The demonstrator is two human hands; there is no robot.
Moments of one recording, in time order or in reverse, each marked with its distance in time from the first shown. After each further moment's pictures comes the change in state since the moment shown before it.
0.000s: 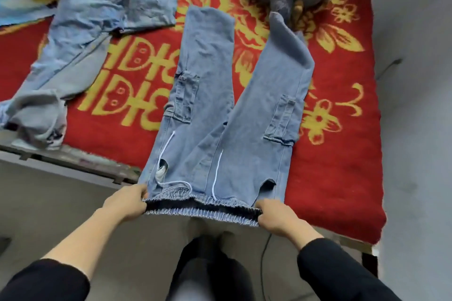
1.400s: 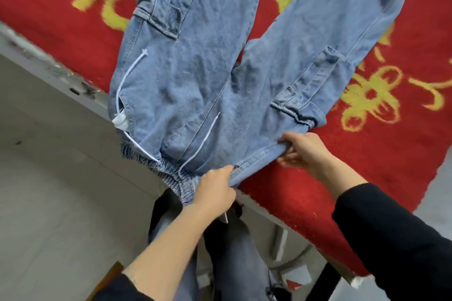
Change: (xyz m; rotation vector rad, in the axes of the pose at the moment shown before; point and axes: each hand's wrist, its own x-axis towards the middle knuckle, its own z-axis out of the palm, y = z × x) left_hand 0.048 0.278 0.165 -0.499 0.056 0.034; right_hand 0.156 0.118 -0.067 0.968 0.017 0.241
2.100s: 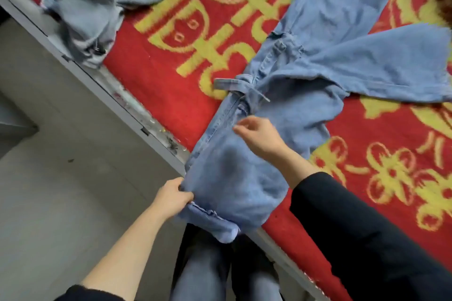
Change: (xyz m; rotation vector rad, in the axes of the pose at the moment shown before) left_hand 0.048 -0.204 -0.185 -0.561 0.092 -0.405; right_hand 0.025 -0.182 0.256 -0.554 -0.117 -0.613
